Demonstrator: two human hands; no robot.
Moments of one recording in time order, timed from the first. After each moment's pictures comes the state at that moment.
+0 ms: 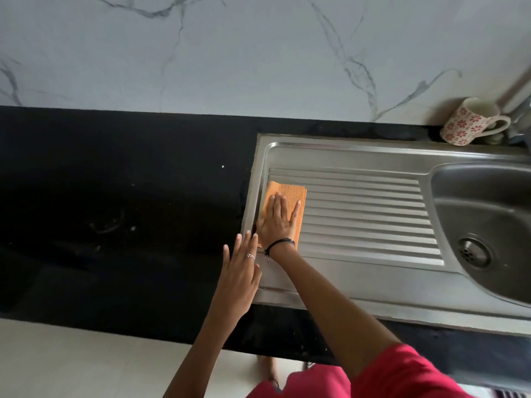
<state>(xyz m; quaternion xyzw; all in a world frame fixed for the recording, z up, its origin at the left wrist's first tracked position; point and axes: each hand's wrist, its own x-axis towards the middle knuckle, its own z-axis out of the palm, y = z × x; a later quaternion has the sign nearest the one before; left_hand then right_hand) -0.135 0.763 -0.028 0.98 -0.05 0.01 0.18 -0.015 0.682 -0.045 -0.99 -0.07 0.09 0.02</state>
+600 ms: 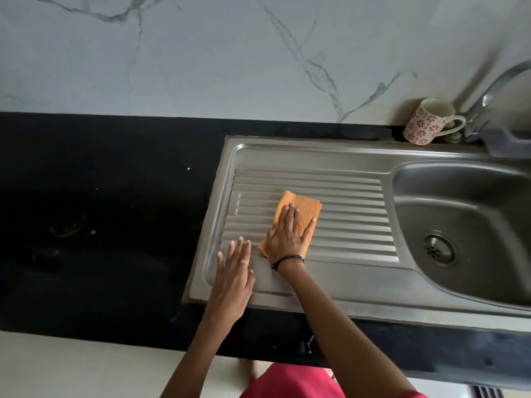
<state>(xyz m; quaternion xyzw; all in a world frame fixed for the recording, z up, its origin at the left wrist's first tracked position) -0.134 0.691 -0.033 0.98 -0.04 -0.04 0.19 -0.034 0.582 -0.054 -0.99 0.02 0.07 0.07</state>
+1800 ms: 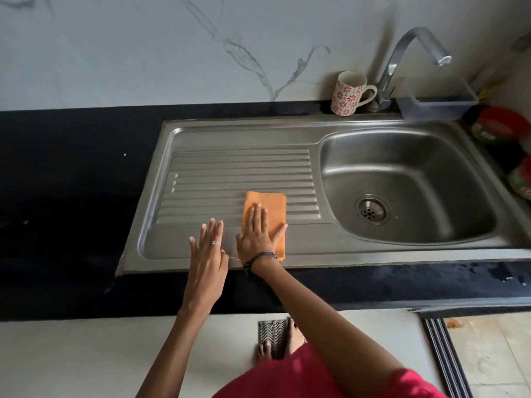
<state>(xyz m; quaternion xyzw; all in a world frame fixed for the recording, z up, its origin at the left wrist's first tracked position) -0.174 0.584 -0.029 0.97 -0.05 0.06 0.25 -0.111 0.477 -0.036 -0.97 -0.01 0.19 0.16</state>
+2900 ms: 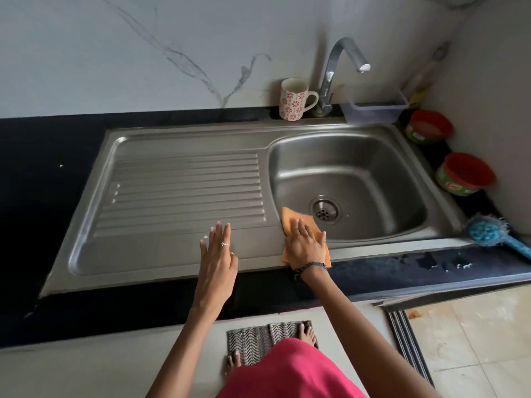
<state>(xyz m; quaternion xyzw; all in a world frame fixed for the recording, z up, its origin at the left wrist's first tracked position) -0.166 0.462 -0.046 0.96 -0.08 0.07 0.27 -0.135 0.273 -0.042 -0.97 0.10 0.17 0.14</state>
